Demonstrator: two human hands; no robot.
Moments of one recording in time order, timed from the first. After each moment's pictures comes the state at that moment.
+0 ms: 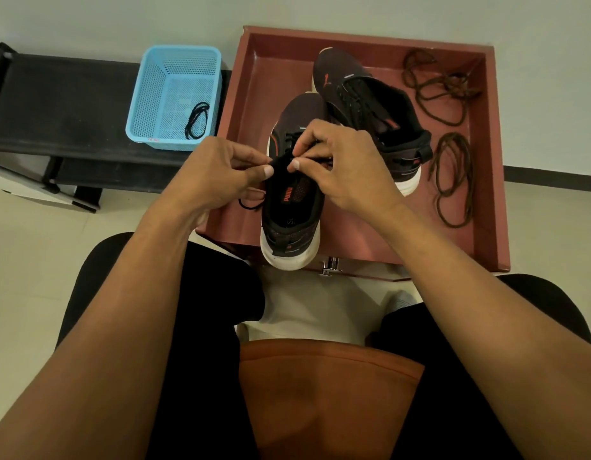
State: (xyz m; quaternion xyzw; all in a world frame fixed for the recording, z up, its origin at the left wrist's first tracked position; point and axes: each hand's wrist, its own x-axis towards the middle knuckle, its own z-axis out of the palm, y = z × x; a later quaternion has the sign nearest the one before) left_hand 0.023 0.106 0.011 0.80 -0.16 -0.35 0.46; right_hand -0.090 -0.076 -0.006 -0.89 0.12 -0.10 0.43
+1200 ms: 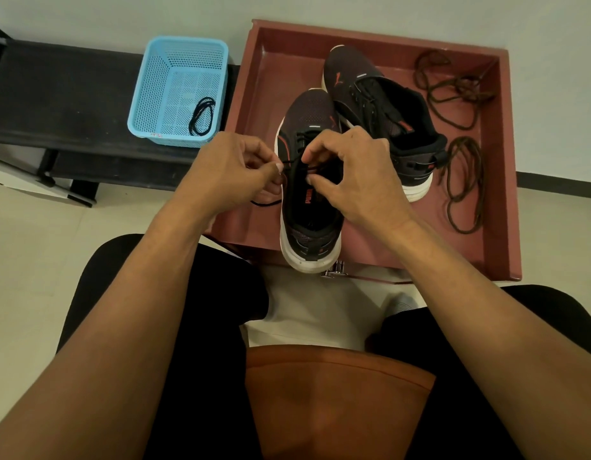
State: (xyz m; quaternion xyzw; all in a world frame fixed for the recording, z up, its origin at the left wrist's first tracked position) left_hand 0.023 0.105 0.011 0.82 -0.18 -0.32 0.44; right_hand -0.093 -0.065 -0.007 -0.93 0.14 -0.11 0.33
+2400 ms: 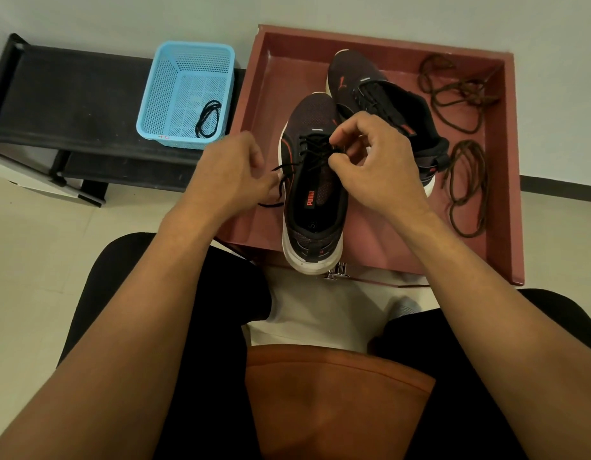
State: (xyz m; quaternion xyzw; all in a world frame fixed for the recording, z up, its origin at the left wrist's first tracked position) left_hand 0.027 0.106 0.007 0.93 -0.27 -0.16 0.22; right_hand -0.090 -0.083 -0.007 -0.87 0.20 -0.17 0.41
